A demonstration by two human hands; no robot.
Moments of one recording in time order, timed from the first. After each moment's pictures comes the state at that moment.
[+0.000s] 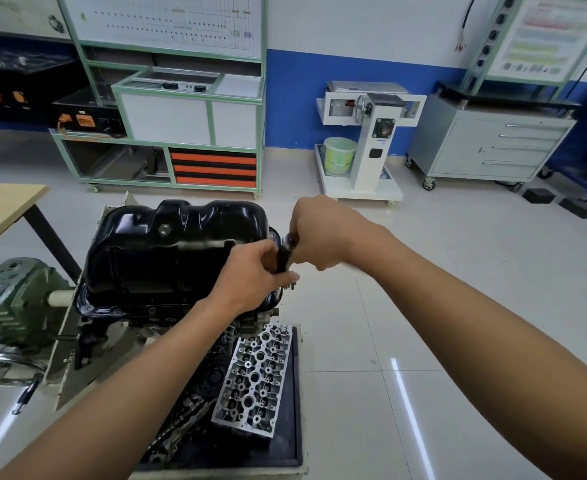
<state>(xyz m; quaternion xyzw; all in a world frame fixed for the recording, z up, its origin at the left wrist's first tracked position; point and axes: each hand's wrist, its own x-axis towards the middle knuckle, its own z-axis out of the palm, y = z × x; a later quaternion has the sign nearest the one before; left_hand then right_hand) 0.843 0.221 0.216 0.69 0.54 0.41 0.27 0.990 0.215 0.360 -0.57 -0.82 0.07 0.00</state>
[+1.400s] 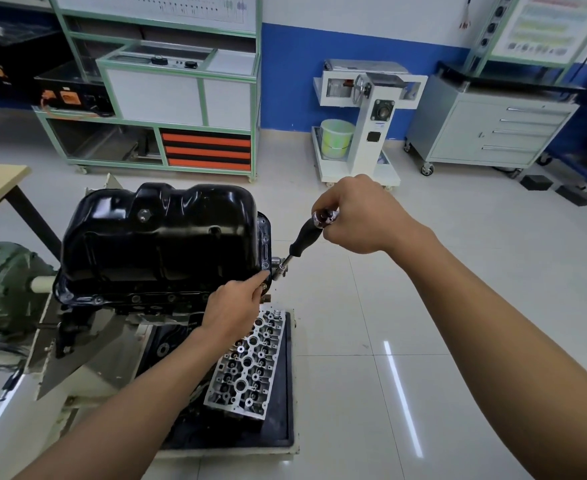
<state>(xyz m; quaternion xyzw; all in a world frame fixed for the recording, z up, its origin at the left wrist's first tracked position) 0.851 0.203 0.135 0.72 0.65 0.23 0.12 1.053 0.228 0.349 -0.56 -0.81 0.09 0.13</state>
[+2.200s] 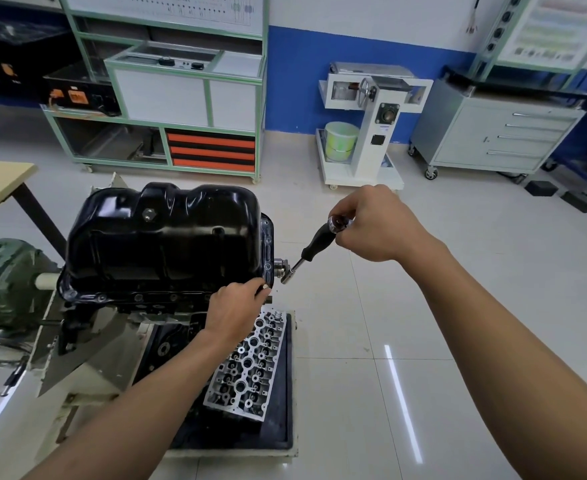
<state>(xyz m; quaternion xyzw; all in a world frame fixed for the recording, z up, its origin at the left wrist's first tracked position) 0.853 0.203 0.131 0.70 0.67 0.22 0.10 1.069 0.229 0.337 -0.59 -0.78 0.11 0.16</state>
